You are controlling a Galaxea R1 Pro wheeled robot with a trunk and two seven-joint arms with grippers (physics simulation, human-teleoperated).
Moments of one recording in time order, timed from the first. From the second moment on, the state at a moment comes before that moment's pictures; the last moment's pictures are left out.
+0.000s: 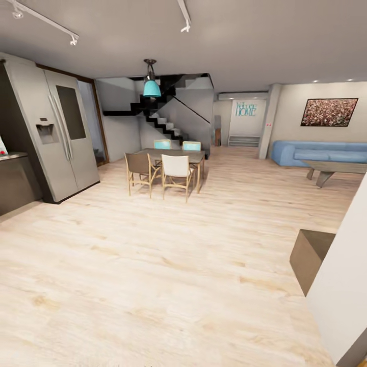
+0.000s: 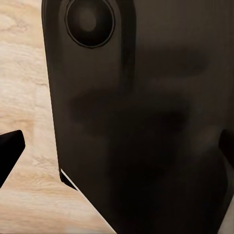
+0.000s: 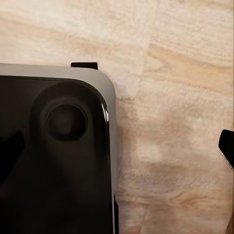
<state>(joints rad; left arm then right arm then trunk) 0.04 -0.02 0.01 -0.04 0.00 0.00 0.00 0.00 -0.05 0.00 -0.02 0.00 -0.24 -0.08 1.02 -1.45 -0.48</state>
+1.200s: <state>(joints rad) 0.04 -0.01 0.01 -0.04 0.00 0.00 0.00 0.00 -0.05 0.00 -0.02 0.00 -0.24 -0.08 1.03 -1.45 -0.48</state>
